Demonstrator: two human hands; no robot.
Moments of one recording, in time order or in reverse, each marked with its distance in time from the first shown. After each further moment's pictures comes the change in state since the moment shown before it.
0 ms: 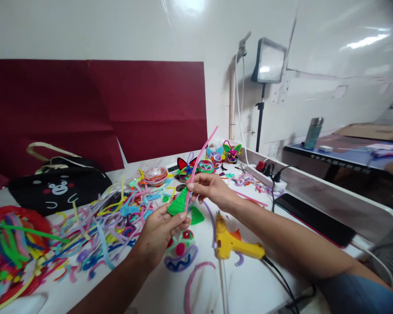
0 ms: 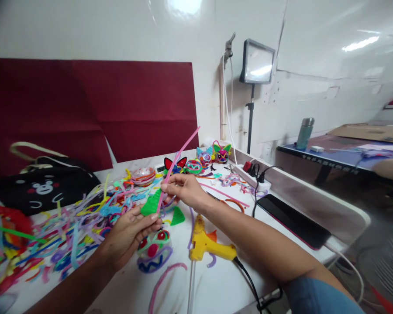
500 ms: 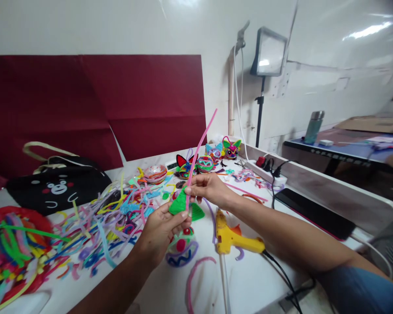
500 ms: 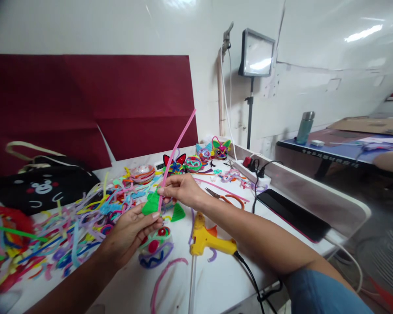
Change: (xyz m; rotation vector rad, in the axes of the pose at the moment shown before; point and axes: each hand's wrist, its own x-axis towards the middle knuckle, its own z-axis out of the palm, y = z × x) left_hand 0.000 -0.003 0.001 0.015 -0.049 -0.019; right_hand 0.000 0.007 0.001 -0.079 -0.058 -0.006
